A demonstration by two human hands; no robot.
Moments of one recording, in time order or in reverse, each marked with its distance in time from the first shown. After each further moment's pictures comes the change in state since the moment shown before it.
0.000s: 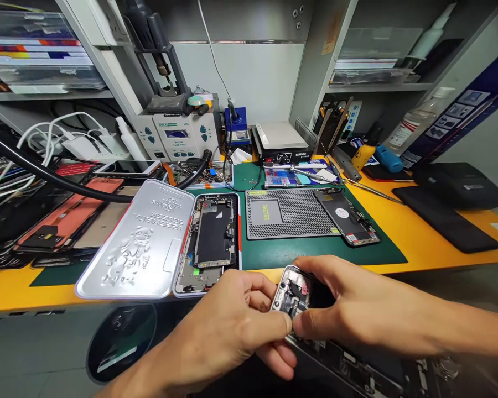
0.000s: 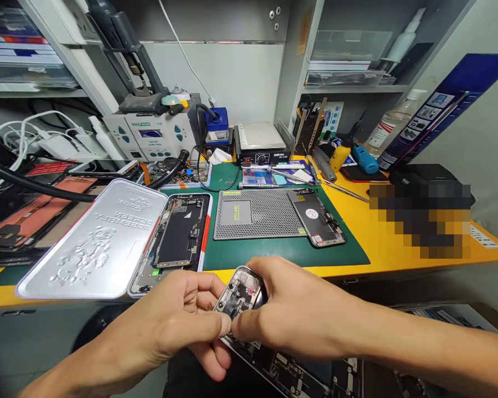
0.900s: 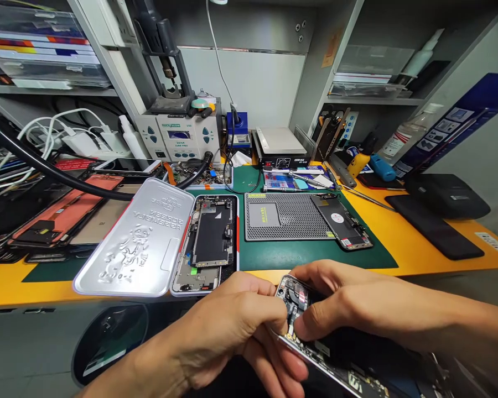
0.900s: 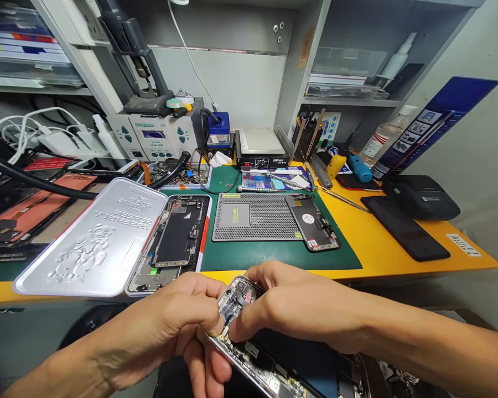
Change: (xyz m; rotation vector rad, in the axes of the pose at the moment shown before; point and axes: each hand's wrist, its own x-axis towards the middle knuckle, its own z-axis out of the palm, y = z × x) left_hand 0.012 0.001 0.008 -0.269 -0.127 -0.177; right_hand 0.004 0.005 -0.005 0.246 -0.179 0.084
